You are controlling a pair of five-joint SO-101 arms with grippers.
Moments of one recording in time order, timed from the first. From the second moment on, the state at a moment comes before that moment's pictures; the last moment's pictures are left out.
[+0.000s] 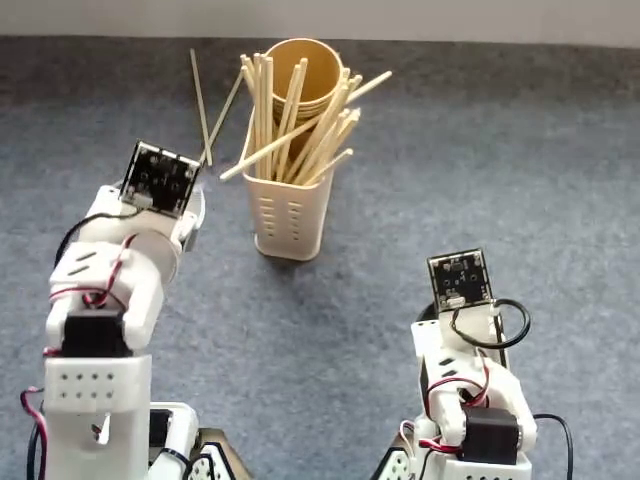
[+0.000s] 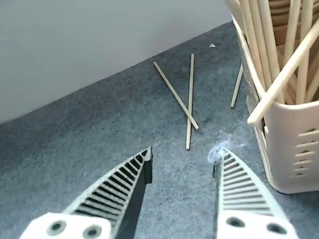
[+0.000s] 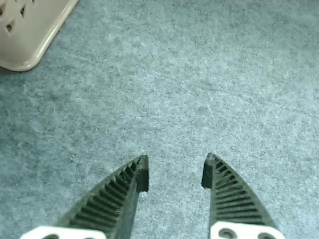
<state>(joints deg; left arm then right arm) -6.5 -59.6 48.5 47.1 -18.2 -1.2 -97.0 75.8 70.7 16.3</state>
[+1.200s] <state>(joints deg) 0.0 -47.3 37.8 58.7 -18.2 -1.2 -97.0 75.8 70.7 16.3</state>
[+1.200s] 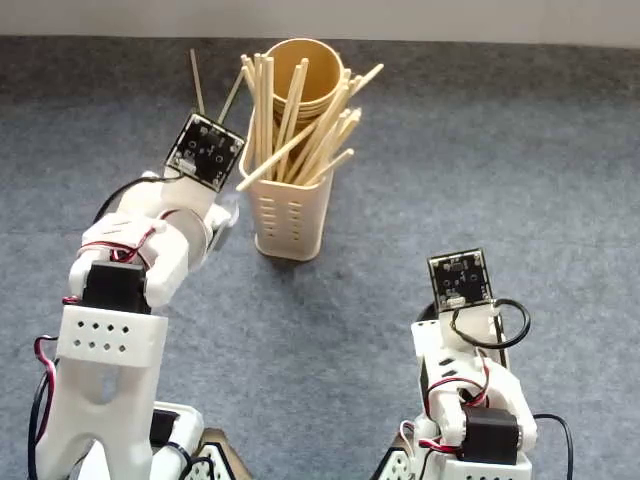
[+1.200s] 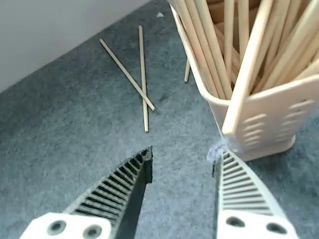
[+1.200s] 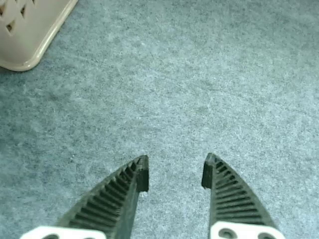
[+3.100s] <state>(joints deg) 12.2 -5.1 -9.3 76.0 -9.0 -1.2 -97.0 75.8 70.7 16.3</state>
